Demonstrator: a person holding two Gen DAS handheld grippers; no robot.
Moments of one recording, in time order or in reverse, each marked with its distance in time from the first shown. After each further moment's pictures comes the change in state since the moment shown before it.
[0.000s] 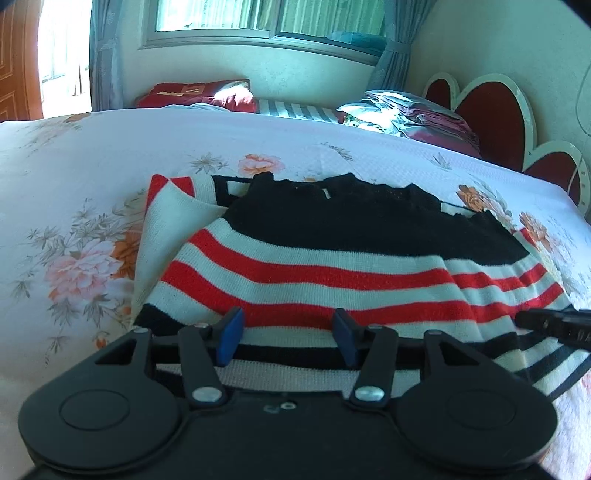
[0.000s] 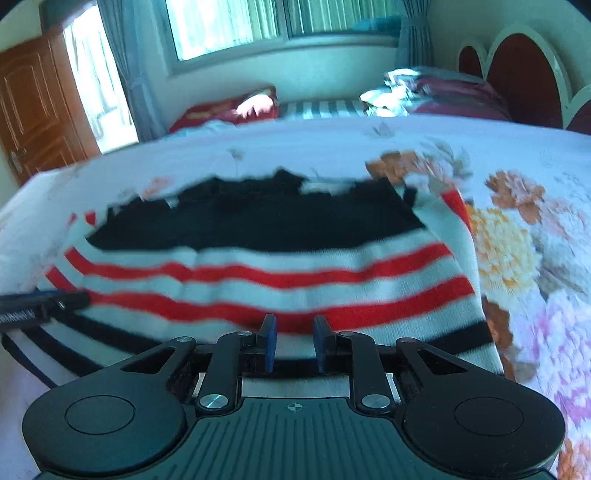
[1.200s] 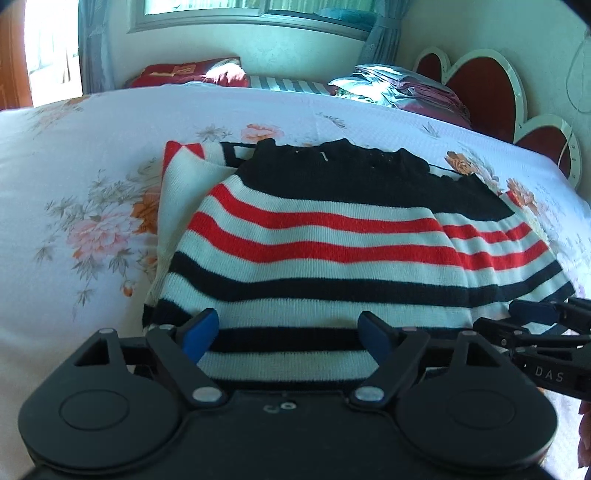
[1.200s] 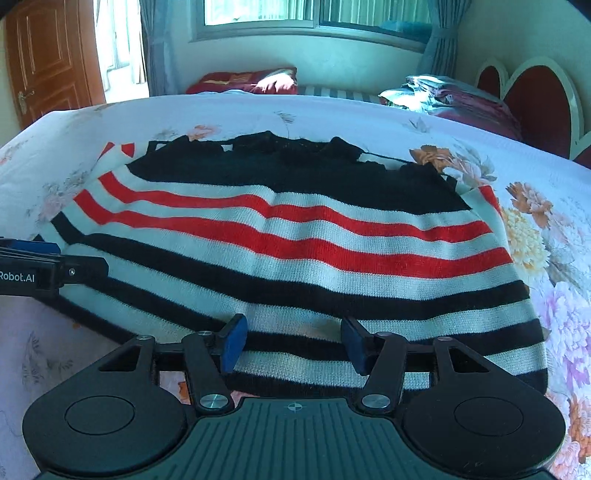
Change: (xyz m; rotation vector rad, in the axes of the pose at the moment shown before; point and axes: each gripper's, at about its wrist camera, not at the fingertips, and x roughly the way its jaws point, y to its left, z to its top) left arm -0.033 0.010 -0.019 0.003 0.095 -0.019; right arm -0.013 0.075 -0.035 -0.142 0.036 -0.058
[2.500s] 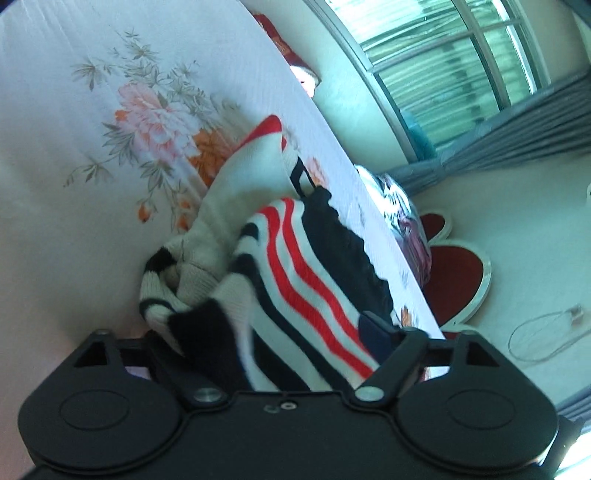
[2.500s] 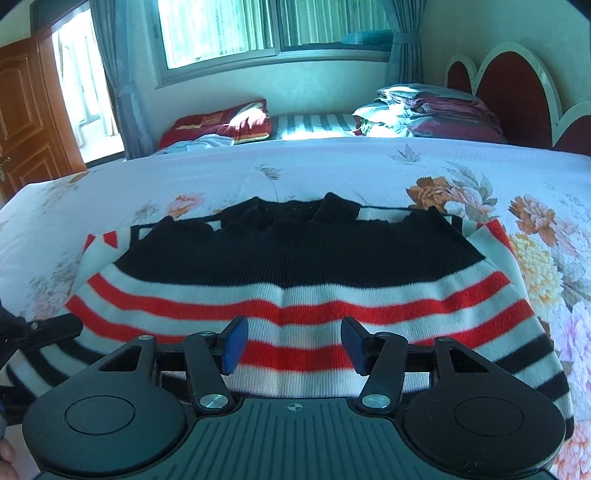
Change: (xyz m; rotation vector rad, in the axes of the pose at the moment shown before) left arm 0.035 0.088 -0.018 -0.777 -0.116 -0.370; right arm 0.023 0.005 0.062 0.162 -0.095 -0.029
